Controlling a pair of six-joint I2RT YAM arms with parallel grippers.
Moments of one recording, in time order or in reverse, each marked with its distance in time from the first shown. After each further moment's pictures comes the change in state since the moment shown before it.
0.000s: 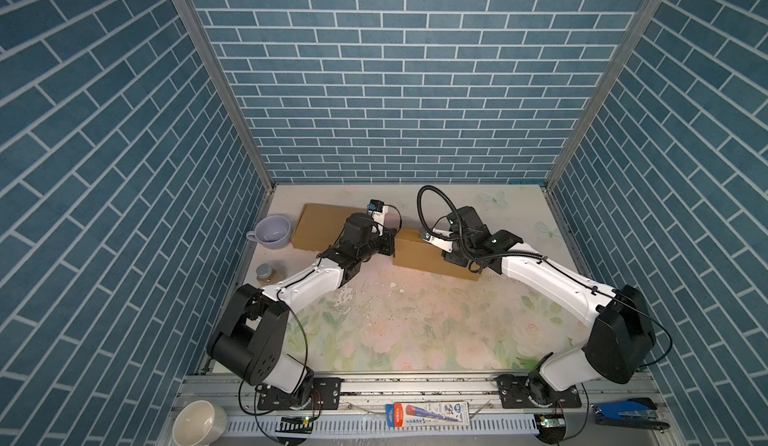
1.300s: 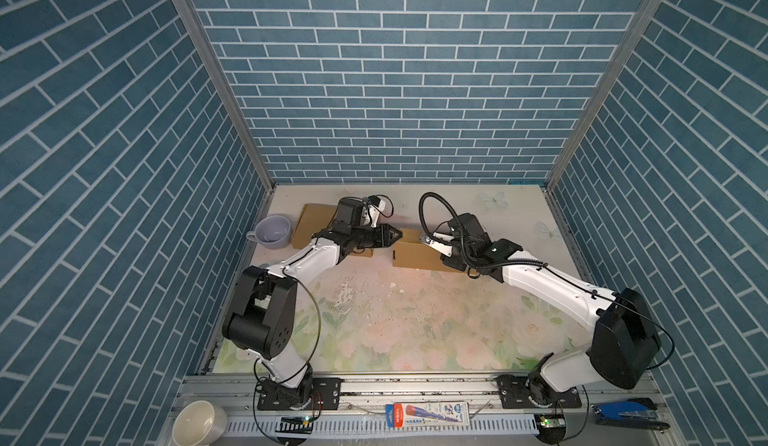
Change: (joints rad) left arm 0.150 0.142 0.178 -0.232 0.422 -0.128; right arm -0.003 -0.035 -0.091 0.104 -0.024 0.076
